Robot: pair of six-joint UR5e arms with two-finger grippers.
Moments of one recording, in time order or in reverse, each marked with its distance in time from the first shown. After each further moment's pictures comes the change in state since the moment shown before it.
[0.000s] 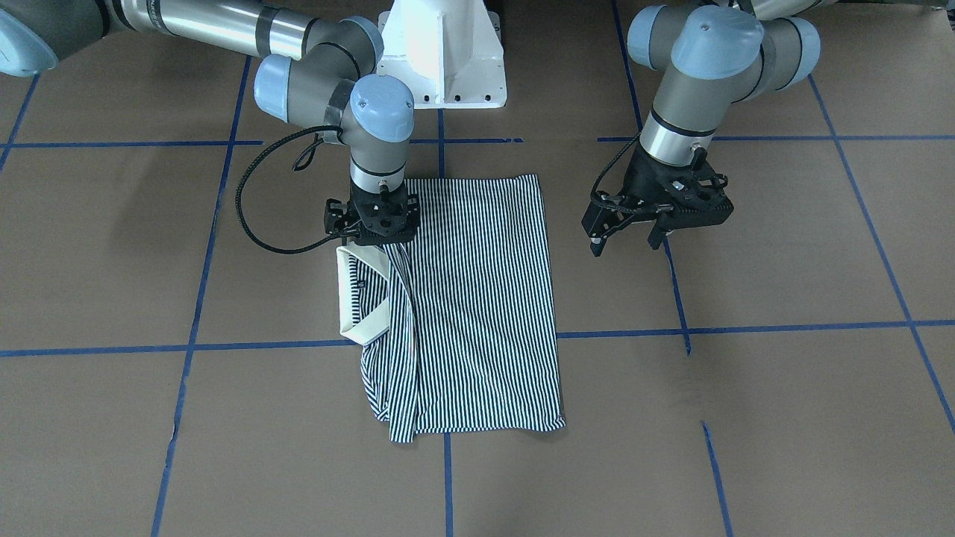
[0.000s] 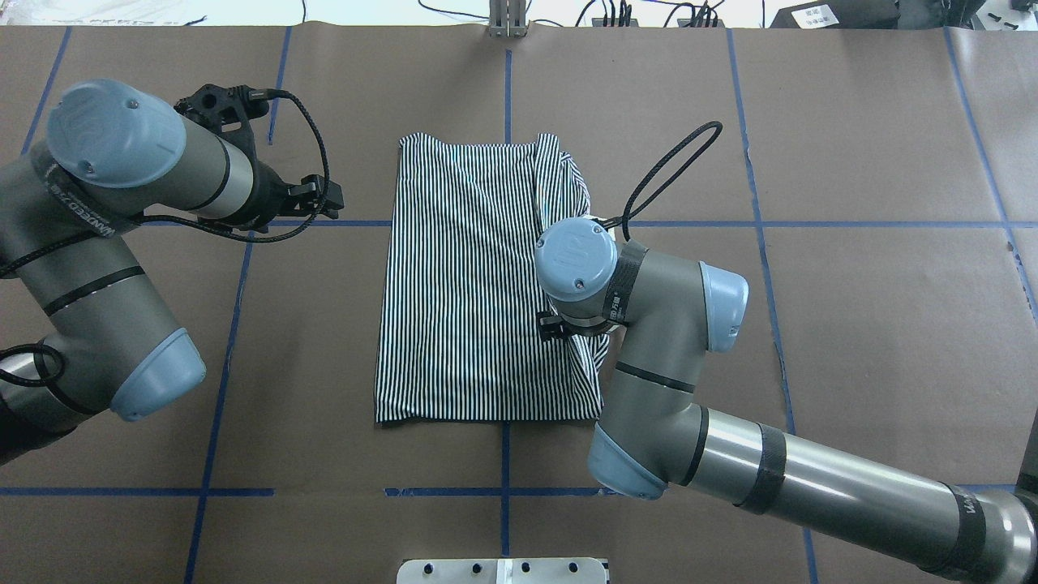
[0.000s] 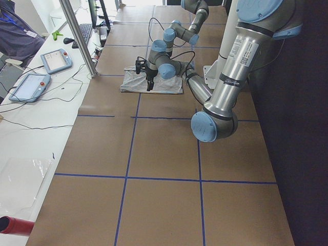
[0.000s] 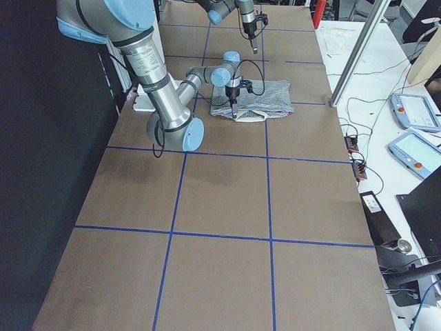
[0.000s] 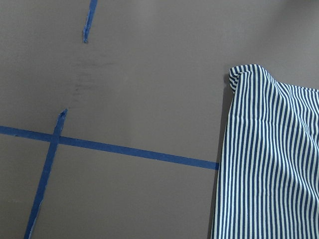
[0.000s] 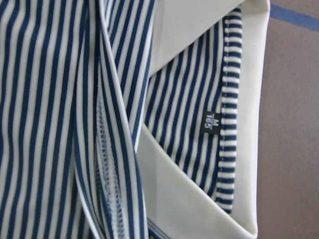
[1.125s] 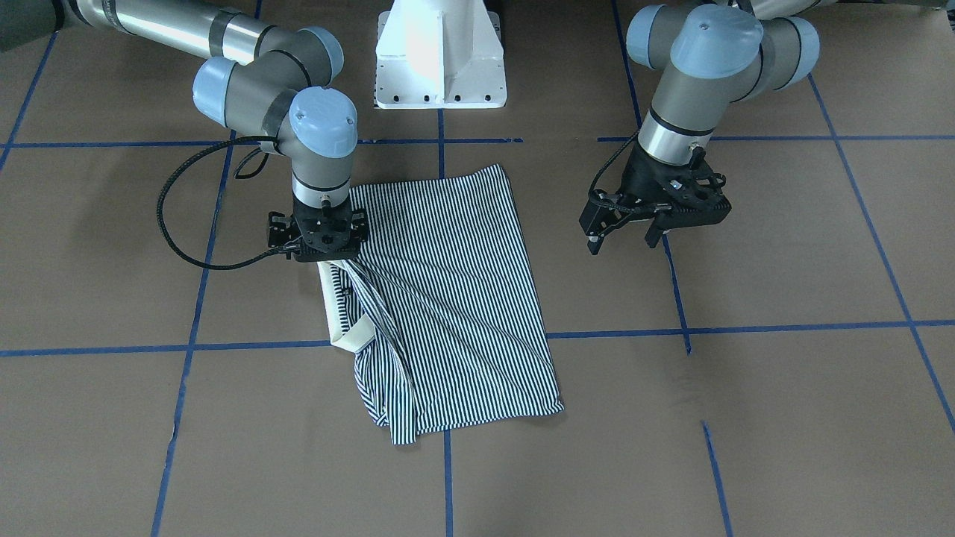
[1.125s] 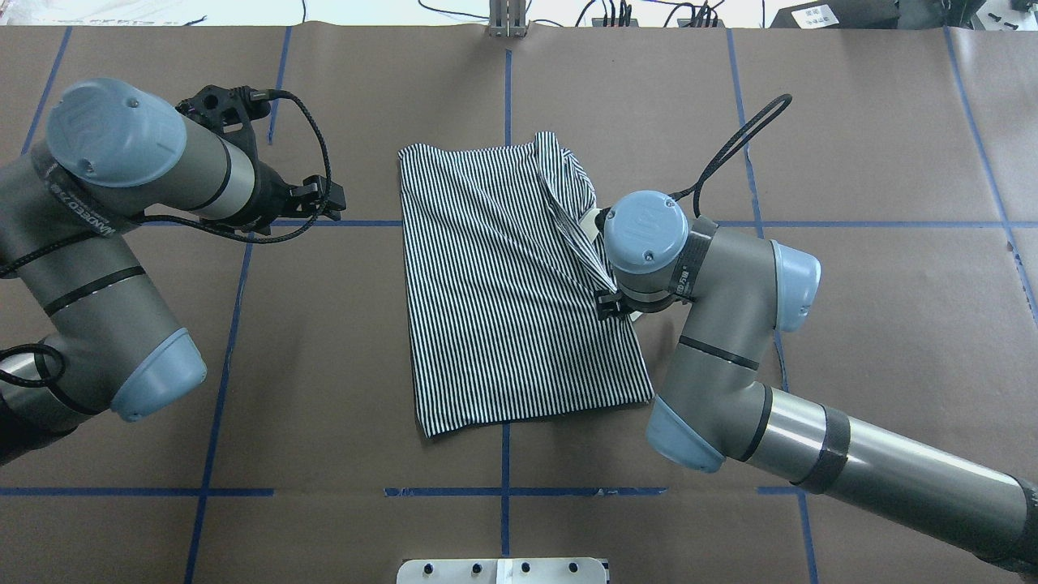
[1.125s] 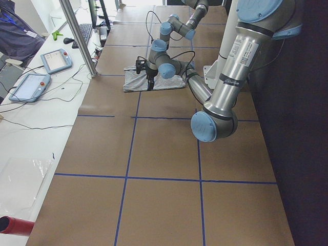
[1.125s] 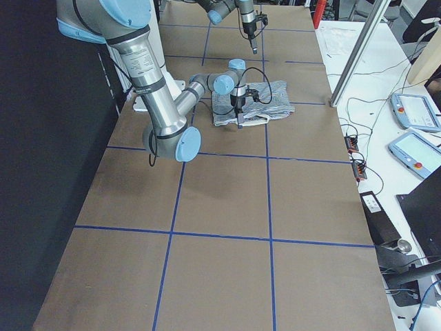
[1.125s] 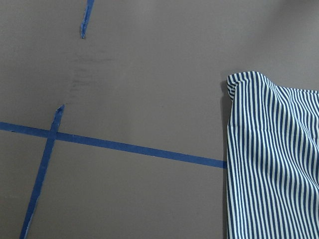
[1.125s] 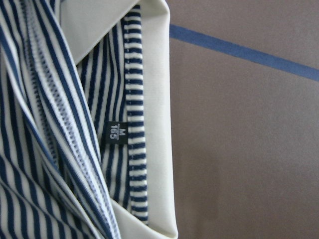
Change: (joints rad) left arm 0.001 -0.002 -0.002 0.000 -0.012 -0.006; right arm 0.076 -0.108 0.076 -0.013 0.005 -0.084
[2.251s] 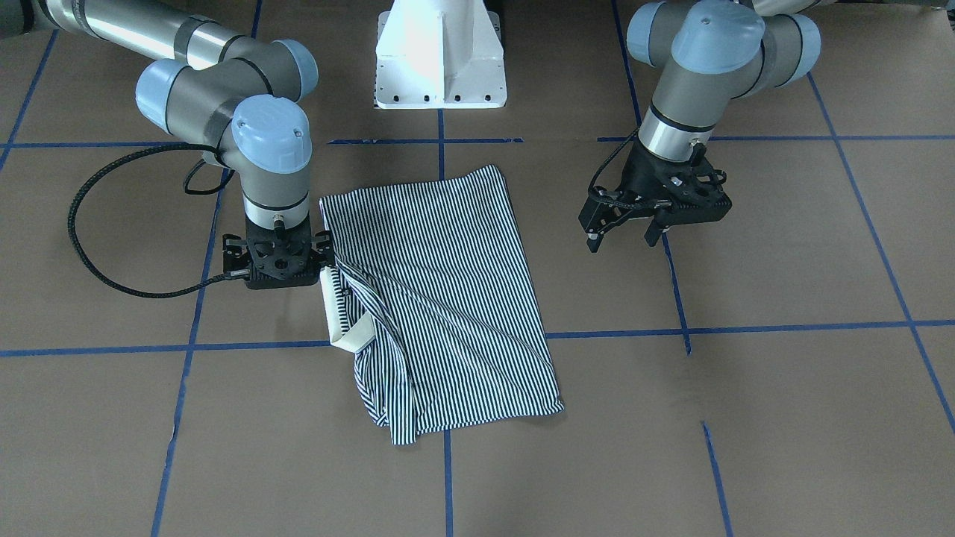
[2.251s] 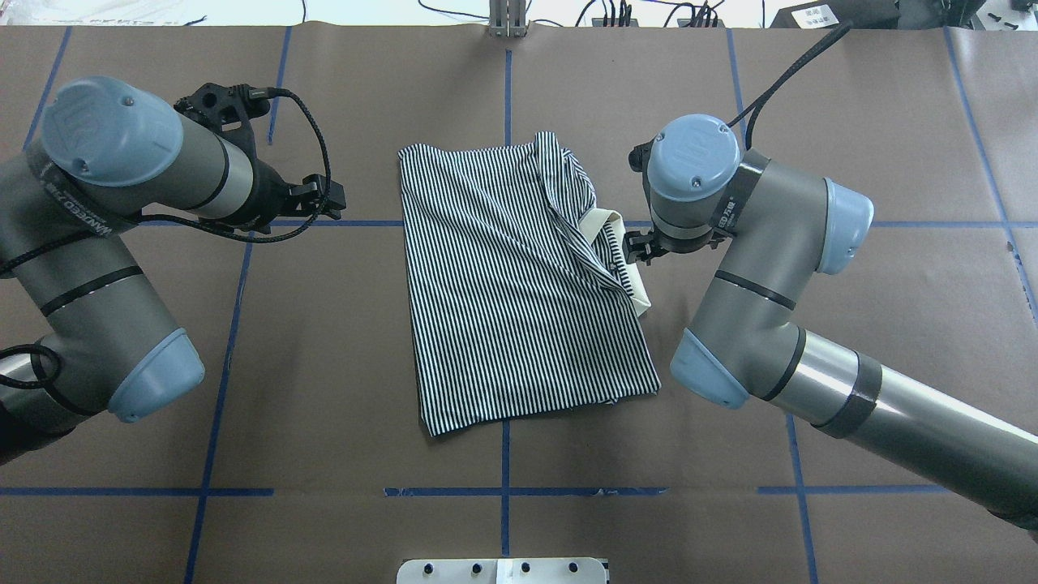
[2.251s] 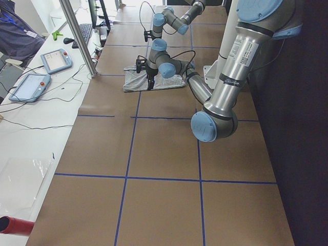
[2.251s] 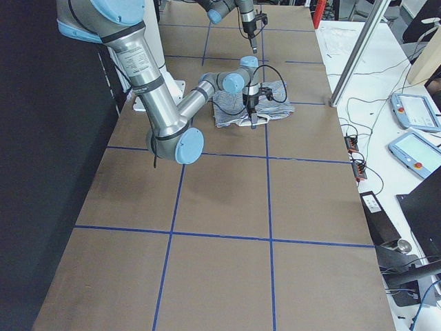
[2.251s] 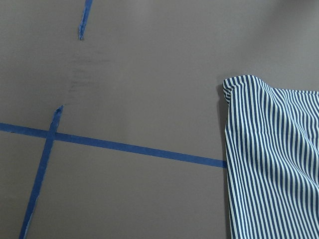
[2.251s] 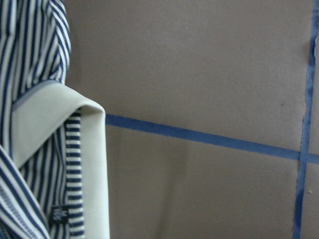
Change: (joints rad) left arm -0.001 0.001 -0.011 0.002 0.000 0.005; right arm 0.122 0.029 -0.001 0.003 0.025 -0.084
